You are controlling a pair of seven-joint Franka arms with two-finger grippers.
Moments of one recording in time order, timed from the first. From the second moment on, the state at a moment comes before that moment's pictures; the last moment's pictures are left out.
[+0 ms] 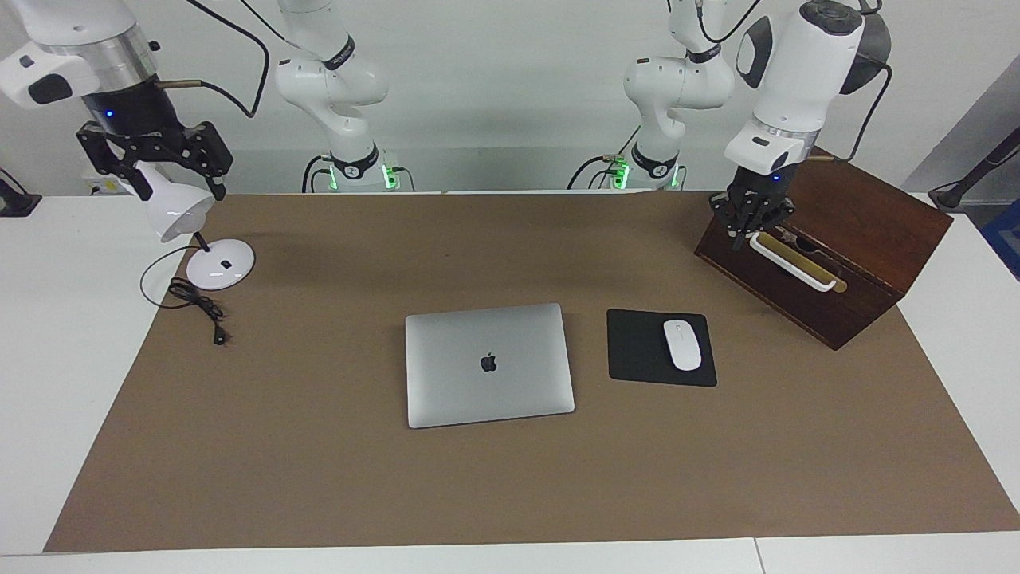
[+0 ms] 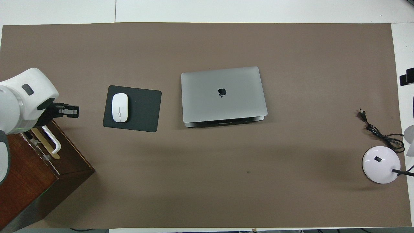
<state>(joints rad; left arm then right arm) -0.20 -0.21 0.04 -2.01 0.04 1.98 0.01 -0.01 0.03 -0.07 -1.39 -0.03 1.51 -0.10</state>
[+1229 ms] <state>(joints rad) -0.02 -0.07 0.02 -1.68 0.04 1.71 0.04 -0.02 -0.03 -0.07 -1.53 -0.03 1.56 -0.13</state>
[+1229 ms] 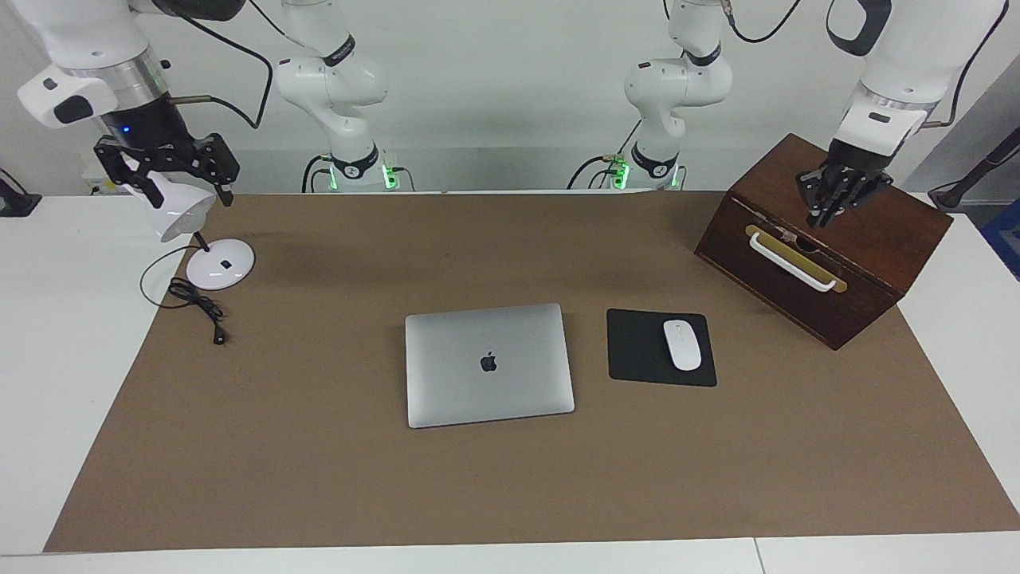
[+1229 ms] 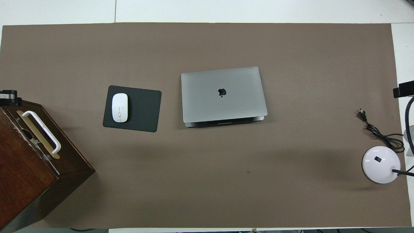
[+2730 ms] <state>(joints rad) -0.02 -0.01 -0.01 -1.59 0.03 1.64 0.04 -0.02 -0.04 -0.07 -1.53 -0.03 1.56 -0.01</state>
